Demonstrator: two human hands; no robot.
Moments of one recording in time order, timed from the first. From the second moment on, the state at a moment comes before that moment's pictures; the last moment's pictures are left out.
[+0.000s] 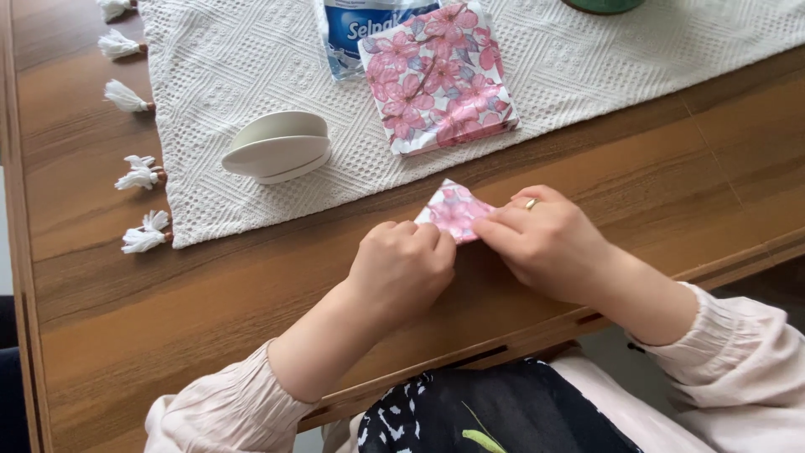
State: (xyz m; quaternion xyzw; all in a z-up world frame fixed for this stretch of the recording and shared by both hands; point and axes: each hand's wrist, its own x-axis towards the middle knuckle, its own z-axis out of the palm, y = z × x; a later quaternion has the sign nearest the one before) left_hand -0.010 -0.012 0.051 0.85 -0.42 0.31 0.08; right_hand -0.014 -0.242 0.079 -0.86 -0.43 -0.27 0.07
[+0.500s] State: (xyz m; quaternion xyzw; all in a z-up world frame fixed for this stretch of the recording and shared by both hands) left_hand 0.021 0.047 0.046 0.96 -0.20 -0.08 0.18; right_hand 0.047 -0.245 0.089 -0.91 -0.28 0.10 0.29
